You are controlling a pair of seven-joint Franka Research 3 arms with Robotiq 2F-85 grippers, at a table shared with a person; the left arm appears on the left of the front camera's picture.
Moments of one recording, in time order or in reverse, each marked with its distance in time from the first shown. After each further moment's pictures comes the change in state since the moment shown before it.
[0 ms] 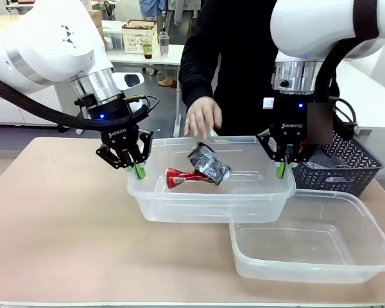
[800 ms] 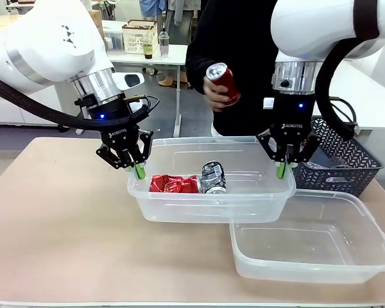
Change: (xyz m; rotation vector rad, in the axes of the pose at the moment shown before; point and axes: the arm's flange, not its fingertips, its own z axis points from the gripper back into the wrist) left arm 0.000 0.000 0.000 0.000 0.000 0.000; right arm 0.000 0.000 0.000 0.000 0.000 0.000
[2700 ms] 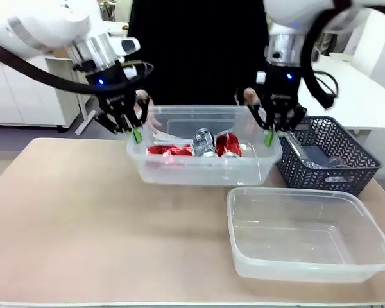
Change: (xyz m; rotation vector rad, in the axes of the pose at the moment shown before) left arm 0.053 -0.009 0.073 0.027 -0.145 0.068; right arm 0.083 0.010 0.060 0.061 -0.034 0.000
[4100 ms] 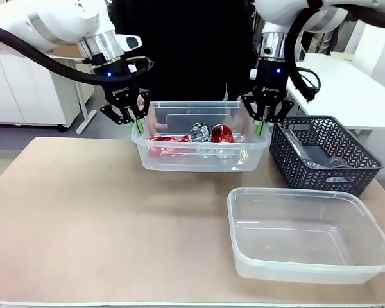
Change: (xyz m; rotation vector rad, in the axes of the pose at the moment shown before) left arm 0.049 0.009 -0.012 0.015 0.027 0.064; right arm 0.056 0.003 -0.005 0.038 0.029 0.011
